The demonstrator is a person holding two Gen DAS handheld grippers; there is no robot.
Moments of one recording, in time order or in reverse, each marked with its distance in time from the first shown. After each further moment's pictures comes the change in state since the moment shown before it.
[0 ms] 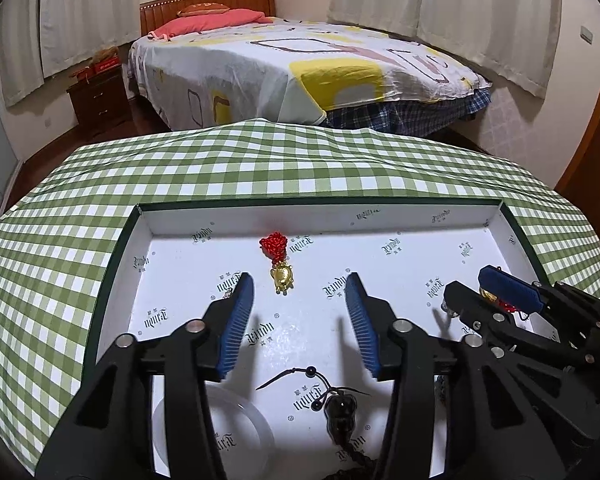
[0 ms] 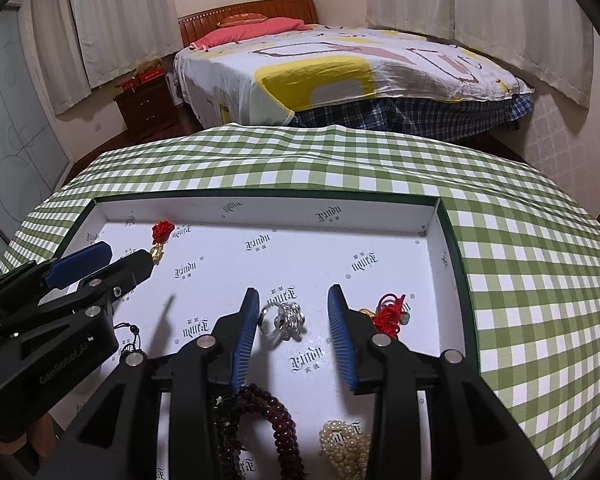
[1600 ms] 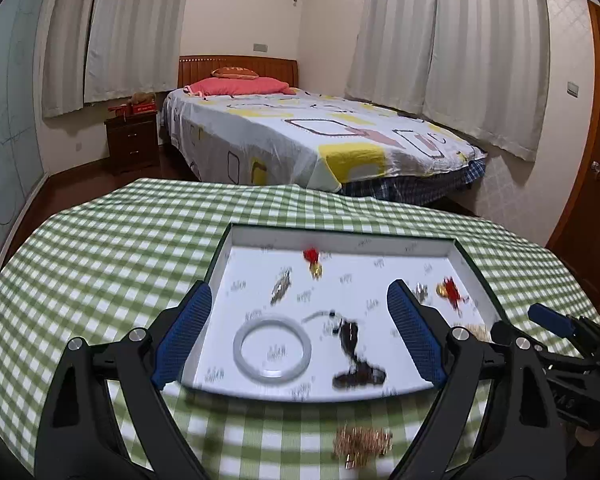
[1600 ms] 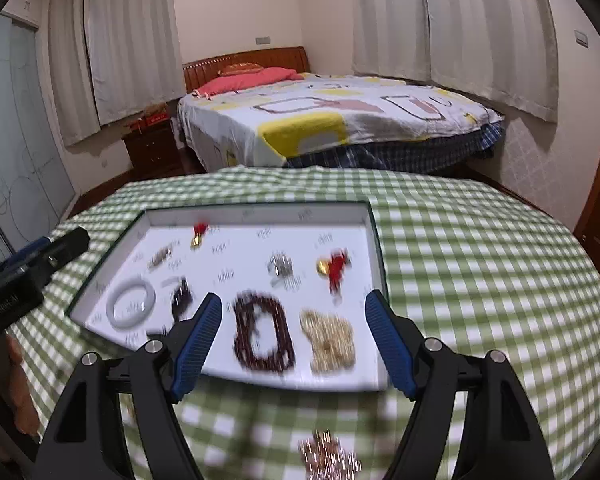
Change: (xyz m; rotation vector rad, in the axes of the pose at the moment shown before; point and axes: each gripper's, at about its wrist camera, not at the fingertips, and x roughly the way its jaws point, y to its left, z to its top) left arm -0.140 0.029 -0.067 -0.085 -0.273 0.026; right arm -0.113 -0.006 -0.074 0.016 -0.177 -0.024
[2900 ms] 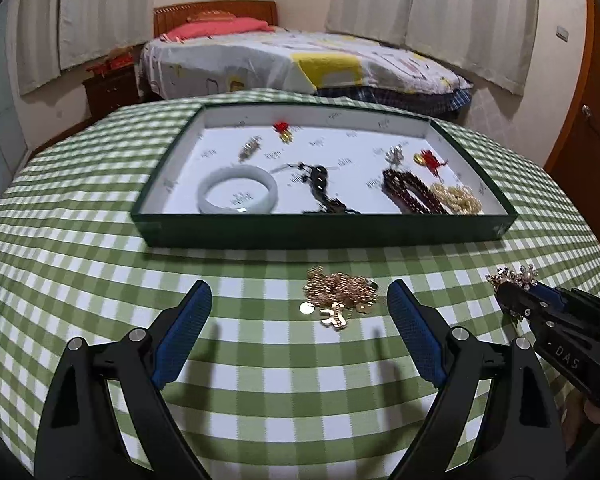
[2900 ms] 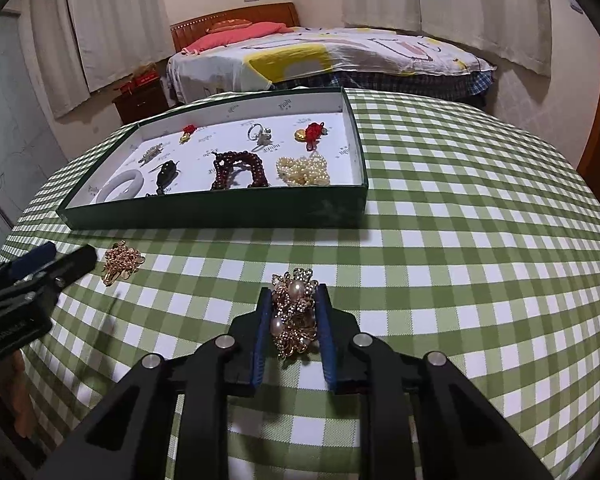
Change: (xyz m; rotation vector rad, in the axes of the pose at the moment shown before) left arm 0.003 -0.025 -0.086 0.063 0.240 -0.049; right arm -0.005 -0.018 -0.077 0.032 0.157 -0.006
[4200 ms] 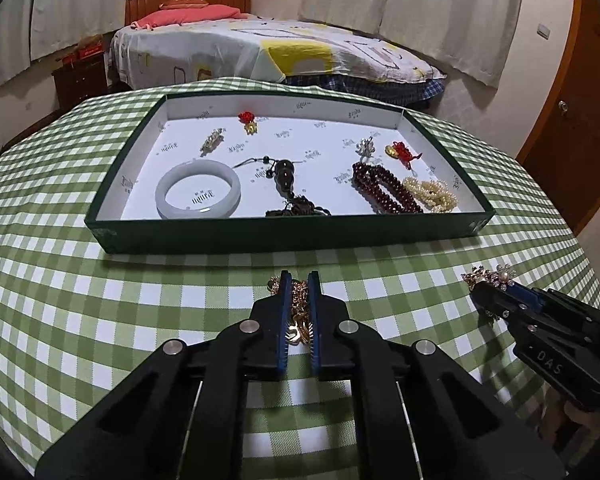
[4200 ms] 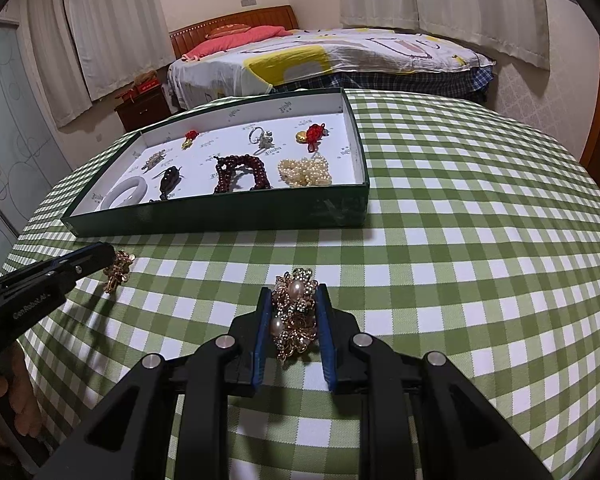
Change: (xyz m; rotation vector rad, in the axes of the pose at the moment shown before) left arm 0.005 0.000 0.008 0.014 0.035 -0.120; right arm 0.001 -0.002 0.000 0.020 -0.005 0.020
